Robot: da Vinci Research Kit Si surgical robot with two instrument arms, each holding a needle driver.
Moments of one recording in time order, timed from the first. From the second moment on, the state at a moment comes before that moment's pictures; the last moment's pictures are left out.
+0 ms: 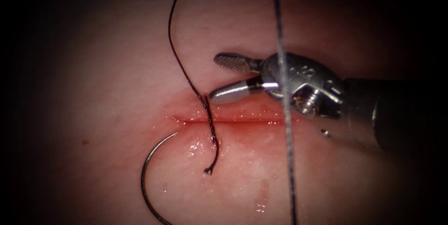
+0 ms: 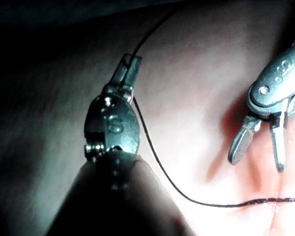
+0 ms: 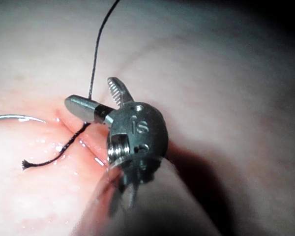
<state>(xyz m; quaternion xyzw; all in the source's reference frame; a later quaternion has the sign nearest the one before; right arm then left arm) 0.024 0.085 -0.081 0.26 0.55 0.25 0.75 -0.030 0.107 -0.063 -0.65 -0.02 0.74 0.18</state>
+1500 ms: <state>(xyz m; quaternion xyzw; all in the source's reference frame) 0.037 0.088 -0.079 0.19 0.64 0.31 0.67 -0.027 0.093 -0.071 -0.67 -0.08 0.71 0.20</state>
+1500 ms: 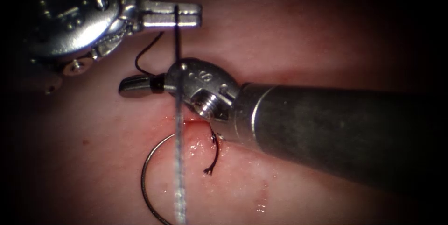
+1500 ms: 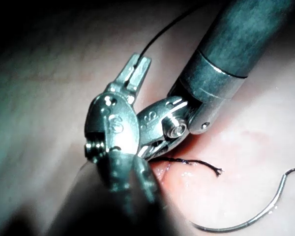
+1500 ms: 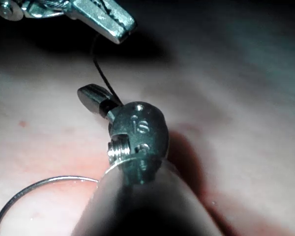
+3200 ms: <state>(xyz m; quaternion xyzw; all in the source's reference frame) 0.029 0.090 -0.081 0.32 0.77 0.32 0.46 -0.024 0.086 -0.059 -0.70 -0.09 0.66 0.25</state>
